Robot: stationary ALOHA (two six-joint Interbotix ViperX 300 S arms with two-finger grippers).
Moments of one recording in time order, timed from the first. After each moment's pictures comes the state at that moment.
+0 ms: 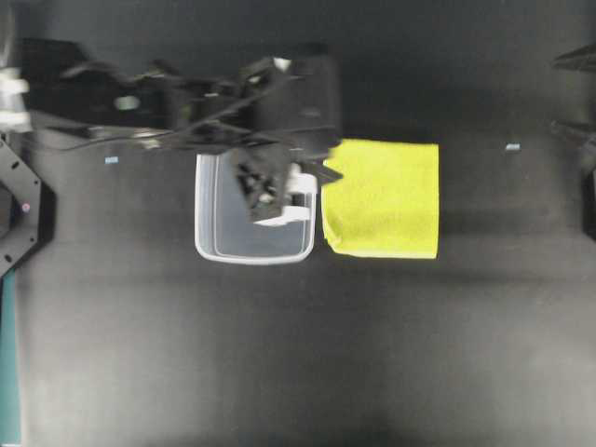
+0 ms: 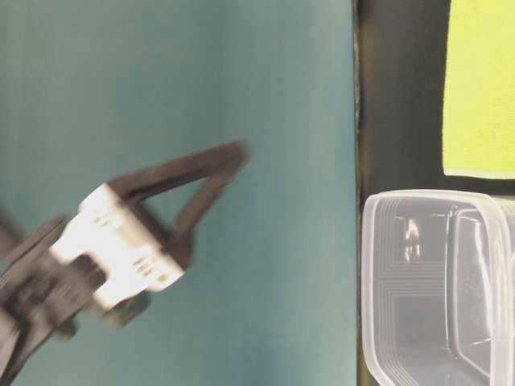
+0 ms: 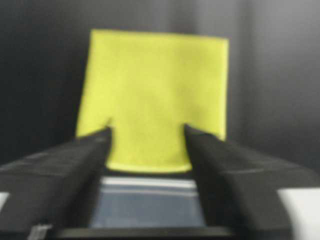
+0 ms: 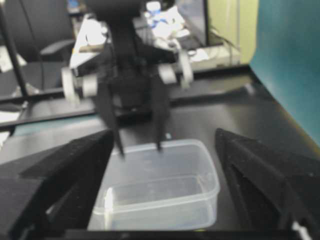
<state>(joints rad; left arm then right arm) 0.03 0.04 0.25 0.04 0.47 0.00 -0.12 -1.18 1.18 0.01 0.02 0.06</state>
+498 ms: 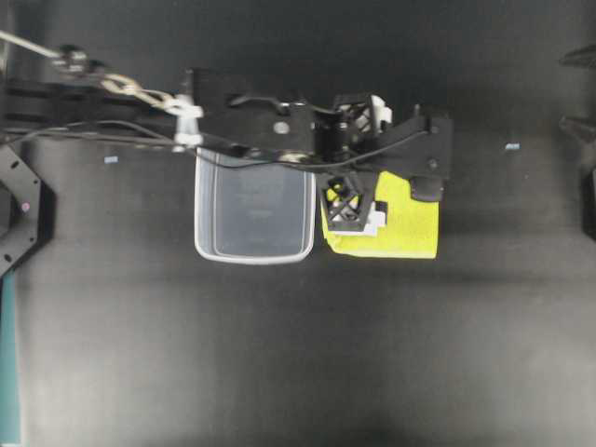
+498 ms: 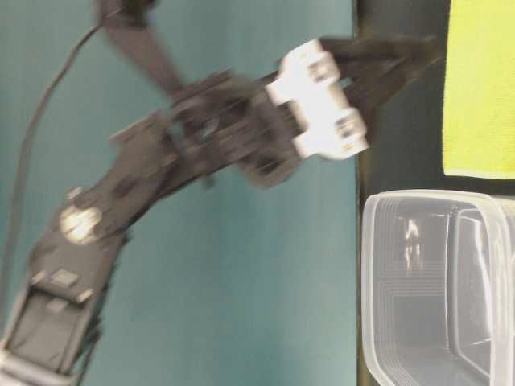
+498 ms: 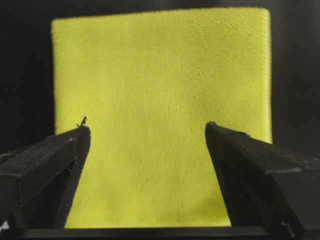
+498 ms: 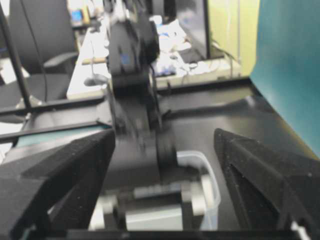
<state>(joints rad) 0.03 0.44 -0.07 0.04 0.60 0.14 -0.12 -1.20 1.18 0.01 0.00 0.06</state>
